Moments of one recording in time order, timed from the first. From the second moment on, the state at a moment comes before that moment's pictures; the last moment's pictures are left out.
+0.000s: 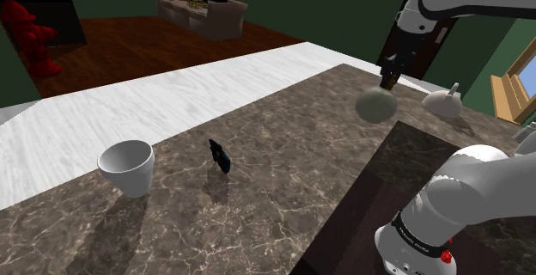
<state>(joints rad) -0.17 -0.76 -0.26 -2.39 -0.28 1.67 -0.13</state>
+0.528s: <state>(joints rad) -0.16 -0.73 -0.24 -2.27 -0.27 1.58 -0.14</state>
